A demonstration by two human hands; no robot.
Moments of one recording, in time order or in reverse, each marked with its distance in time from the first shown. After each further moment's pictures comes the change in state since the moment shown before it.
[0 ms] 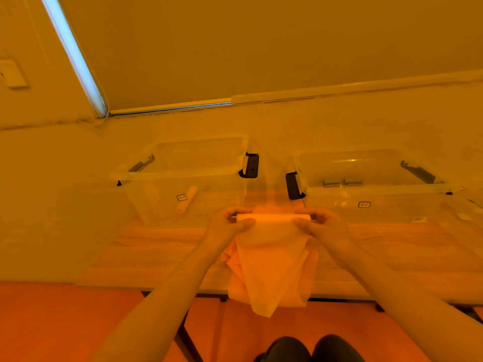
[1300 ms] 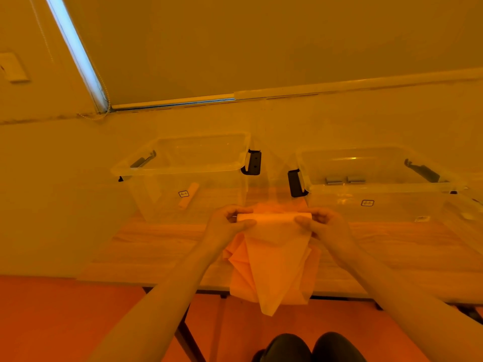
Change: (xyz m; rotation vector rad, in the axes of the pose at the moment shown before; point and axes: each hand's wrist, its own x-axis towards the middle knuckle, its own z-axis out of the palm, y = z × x) left_hand 0.001 -0.011 -0.004 -0.004 0.006 -0.015; right_hand 0.004 0.009 0.003 0.082 -0.001 0.003
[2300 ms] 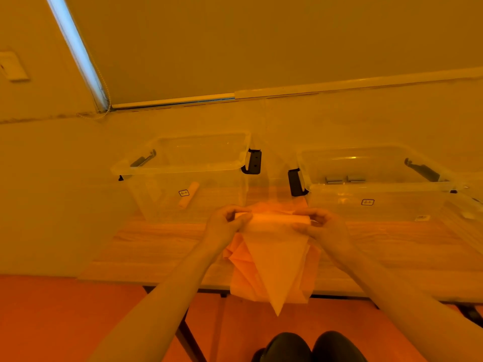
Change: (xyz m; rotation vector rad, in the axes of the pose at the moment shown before) left_hand 0.000 -0.003 0.000 -0.022 0.030 -0.013; right_hand 0.000 0.007 0.001 -0.094 -0.007 -0.021
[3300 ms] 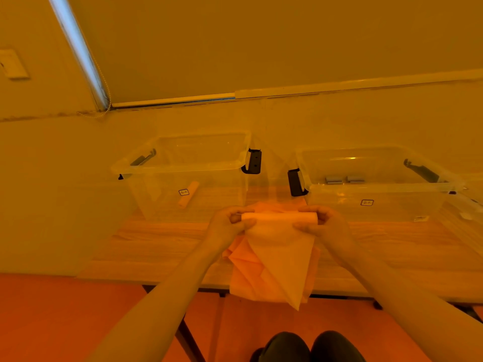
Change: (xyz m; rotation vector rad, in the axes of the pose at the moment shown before) left_hand -0.002 0.001 0.003 -0.068 -0.063 -0.042; right_hand 0.003 -0.003 -0.005 -0.013 -0.017 -0.031
